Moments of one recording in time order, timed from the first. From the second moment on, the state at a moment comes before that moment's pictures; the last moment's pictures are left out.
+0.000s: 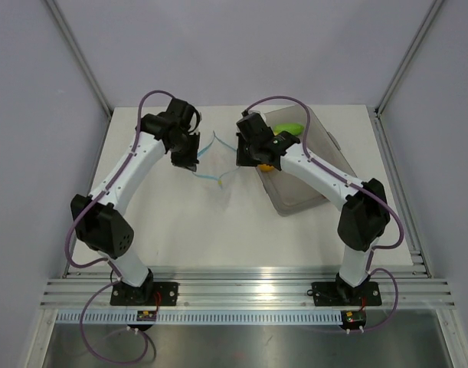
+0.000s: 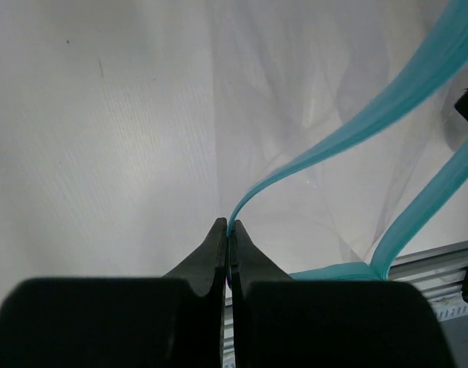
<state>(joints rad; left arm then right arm) -0.39 1.67 1.67 -1.12 0.05 -0.28 0.71 1.84 1.67 -0.63 0.13 0.60</state>
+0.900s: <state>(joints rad) -0.40 1.61 1.60 -1.09 0.05 -0.30 0.65 1.88 1.54 -0.48 -0.09 0.70</state>
